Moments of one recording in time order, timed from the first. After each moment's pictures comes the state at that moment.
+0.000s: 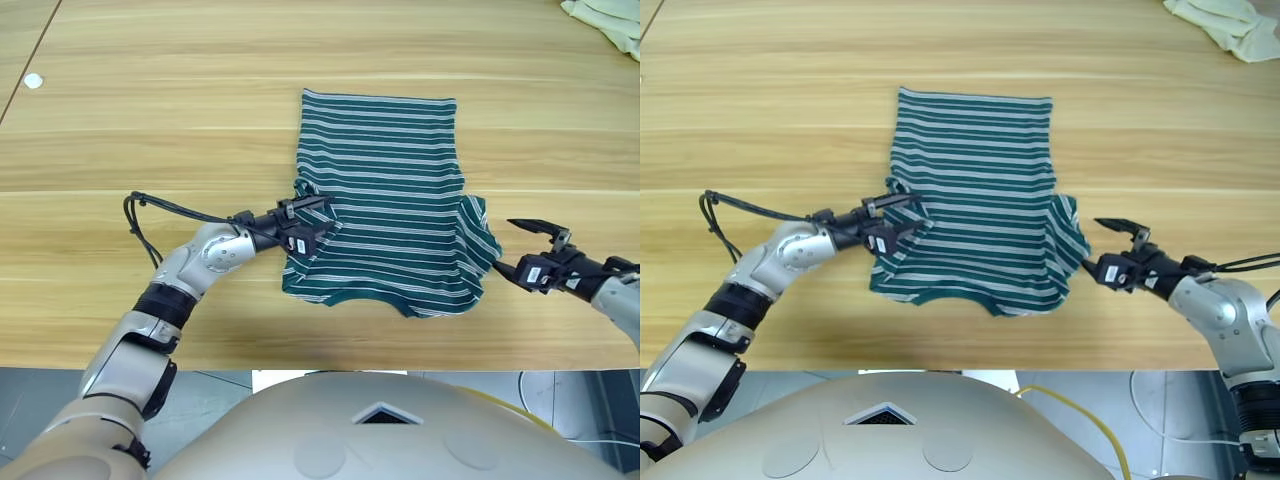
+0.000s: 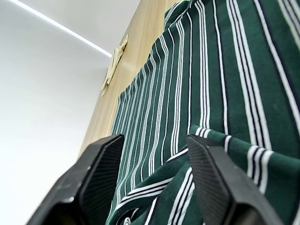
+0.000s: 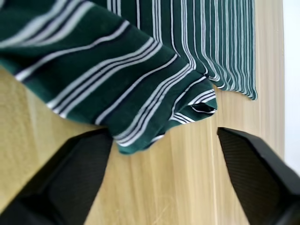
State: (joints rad) left arm -0.26 0.50 -0.45 0.42 0.51 -0.76 -0.37; right arm 0.33 -0.99 -0.05 0.13 -0.31 -0.55 0.54
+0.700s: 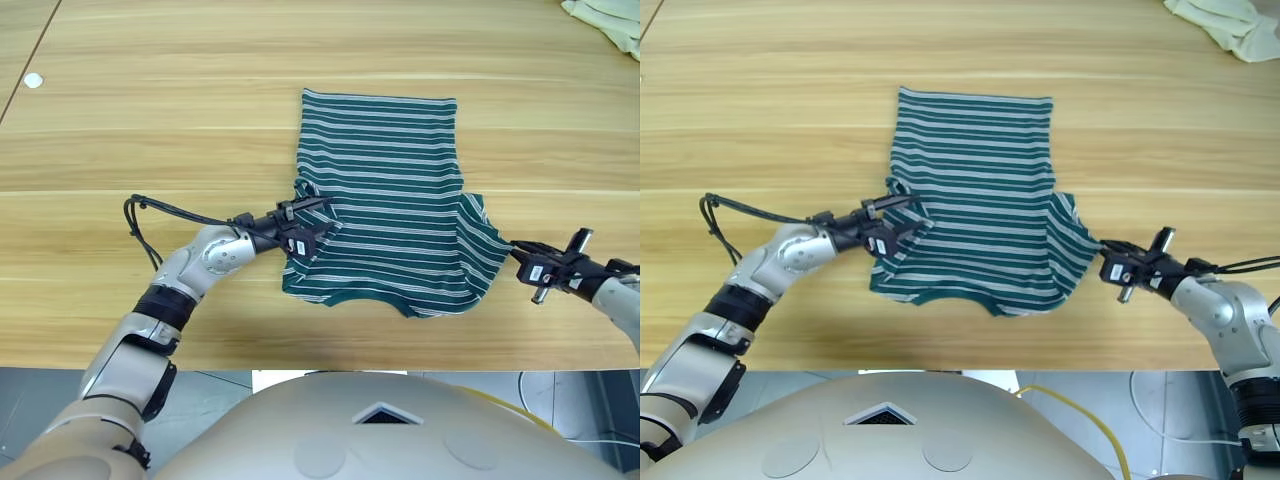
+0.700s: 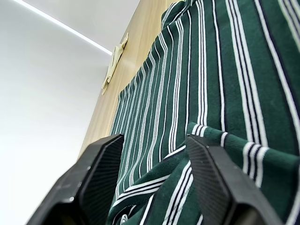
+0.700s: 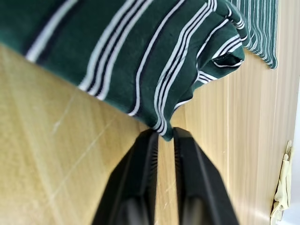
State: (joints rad) left arm -0.25 0.50 -0.45 0.42 0.52 -0.76 -0.35; right arm 0.30 -0.99 -0.03 0.20 -0.36 -0.48 0.51
